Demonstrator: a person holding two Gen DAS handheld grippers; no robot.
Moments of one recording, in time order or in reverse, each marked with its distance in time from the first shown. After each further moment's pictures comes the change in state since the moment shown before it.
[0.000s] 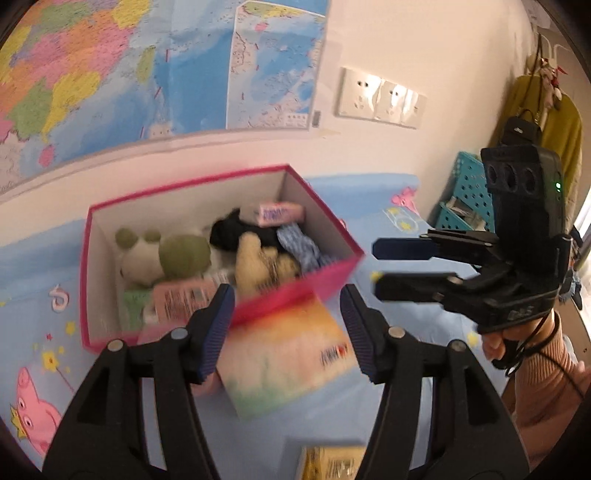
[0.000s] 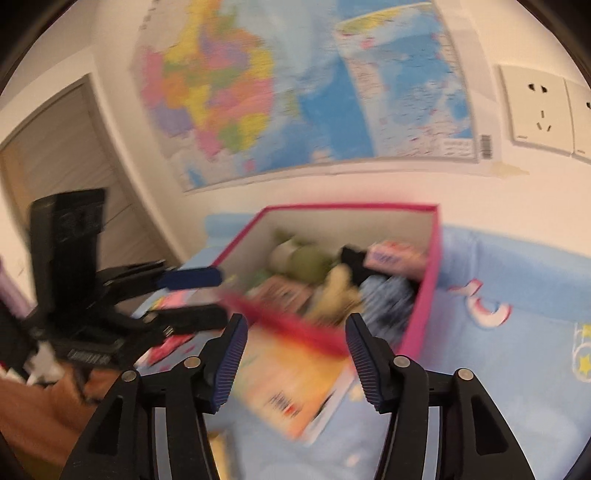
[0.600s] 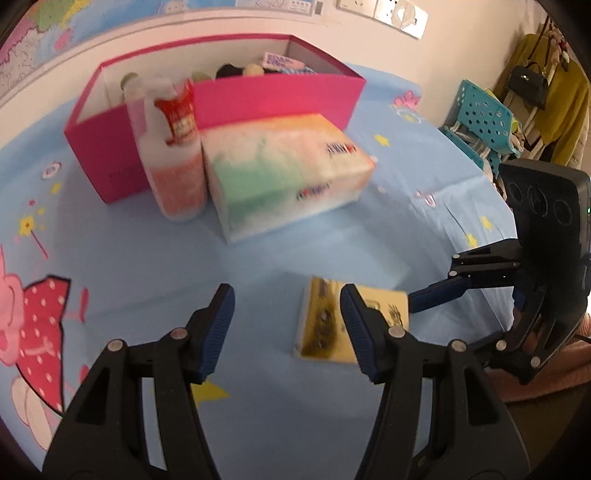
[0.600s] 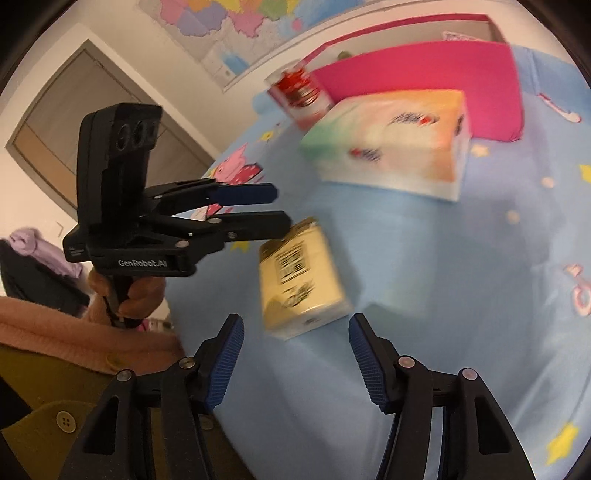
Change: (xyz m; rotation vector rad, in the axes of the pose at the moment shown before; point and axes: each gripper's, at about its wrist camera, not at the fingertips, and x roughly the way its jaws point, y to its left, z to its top) left arm 0.005 -0.004 -0.126 -0.029 0.244 -0.003; right arm 0.039 0.057 -0.144 0.097 0.347 0.199
